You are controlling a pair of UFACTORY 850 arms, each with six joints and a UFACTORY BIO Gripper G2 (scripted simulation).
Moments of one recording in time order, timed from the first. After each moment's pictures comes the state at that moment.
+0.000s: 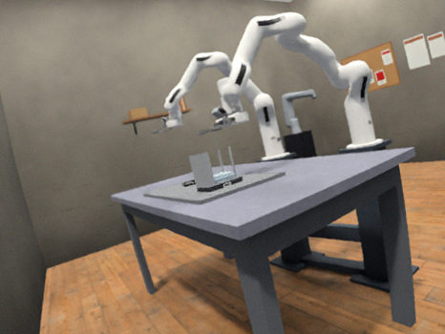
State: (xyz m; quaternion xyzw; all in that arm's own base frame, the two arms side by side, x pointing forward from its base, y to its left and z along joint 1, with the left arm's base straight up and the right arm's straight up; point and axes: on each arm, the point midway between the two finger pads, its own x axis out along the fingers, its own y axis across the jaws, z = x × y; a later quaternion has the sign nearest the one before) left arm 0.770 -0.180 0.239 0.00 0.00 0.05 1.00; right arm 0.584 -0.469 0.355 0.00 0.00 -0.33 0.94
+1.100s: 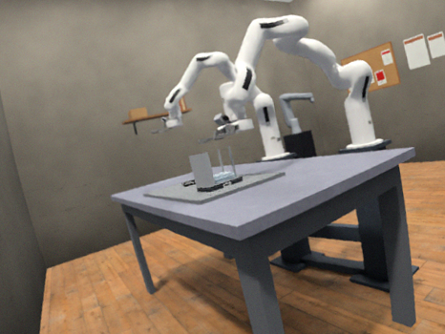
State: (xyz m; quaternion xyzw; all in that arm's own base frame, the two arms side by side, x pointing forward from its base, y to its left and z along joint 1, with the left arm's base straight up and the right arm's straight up) left arm 0.811 -0.104 0.200 0.00 0.00 0.05 1.00; right arm 0.584 -0.469 0.355 0.00 0.00 -0.33 0.94
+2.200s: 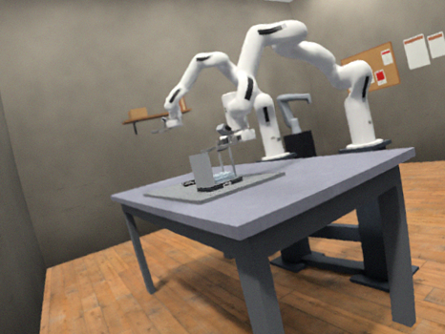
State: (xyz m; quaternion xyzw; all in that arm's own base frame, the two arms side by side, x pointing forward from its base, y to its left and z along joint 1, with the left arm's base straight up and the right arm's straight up) left arm 0.811 -0.103 0.159 0.00 0.00 0.05 1.00; right arm 0.584 -0.469 0.355 0.00 0.00 -0.33 0.94
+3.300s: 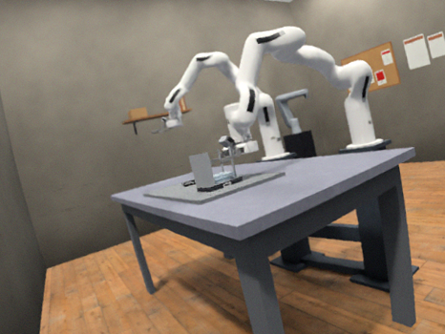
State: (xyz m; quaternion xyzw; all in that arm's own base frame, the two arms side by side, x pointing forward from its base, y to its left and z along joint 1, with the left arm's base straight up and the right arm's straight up) left arm 0.811 -0.103 0.110 0.00 0.00 0.05 1.00; right arm 0.584 -0.469 0.355 0.00 0.00 -0.33 0.94
